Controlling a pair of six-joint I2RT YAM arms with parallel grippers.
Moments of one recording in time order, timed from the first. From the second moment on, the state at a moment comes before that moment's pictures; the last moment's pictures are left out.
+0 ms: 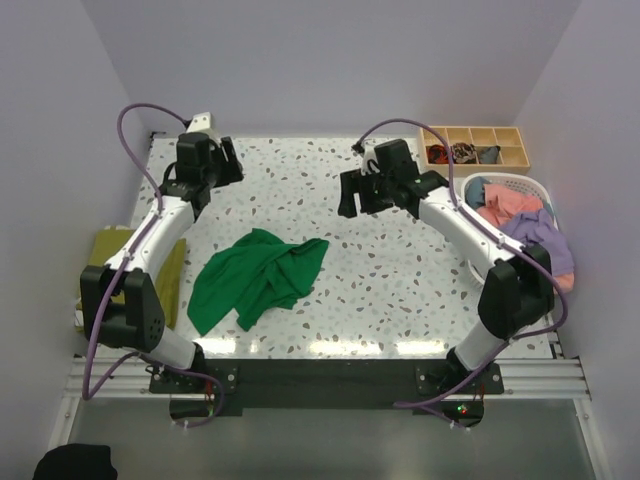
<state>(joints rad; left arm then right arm) -0.13 1.52 1.23 -0.18 -0.07 -0.31 0.48 1.67 1.41 -0.54 -0.24 0.21</state>
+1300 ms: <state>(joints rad) -0.54 1.97 1.92 -0.55 0.20 -0.21 0.46 1.61 1.23 -0.57 0.22 0.29</state>
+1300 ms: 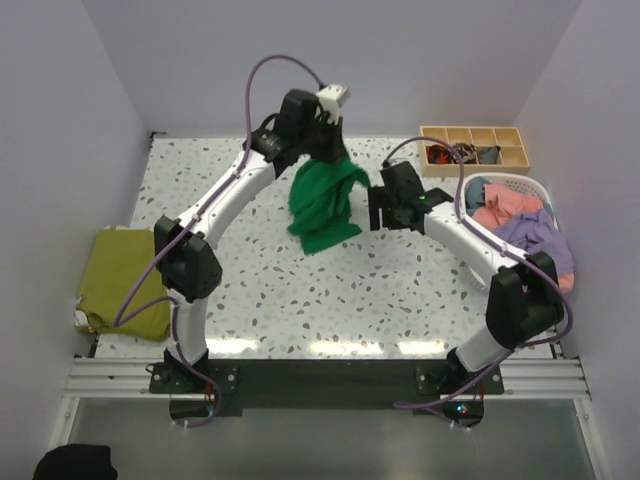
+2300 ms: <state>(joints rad) -0.56 1.49 1.04 -0.46 -0.16 -0.32 0.32 1.38 1.09 -0.50 0.39 0.36</state>
